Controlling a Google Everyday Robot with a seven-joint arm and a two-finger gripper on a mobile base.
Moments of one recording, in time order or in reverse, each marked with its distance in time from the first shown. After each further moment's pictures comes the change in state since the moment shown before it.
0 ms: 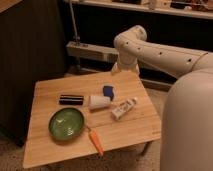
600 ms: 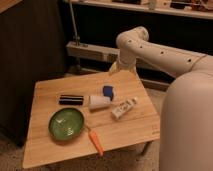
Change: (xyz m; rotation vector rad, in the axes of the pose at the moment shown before) arm -0.003 0.045 0.026 -0.143 0.048 -0.067
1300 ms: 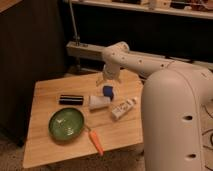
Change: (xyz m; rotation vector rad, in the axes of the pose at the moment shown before) arm 0.015 0.041 0.091 -0.049 0.083 -0.096
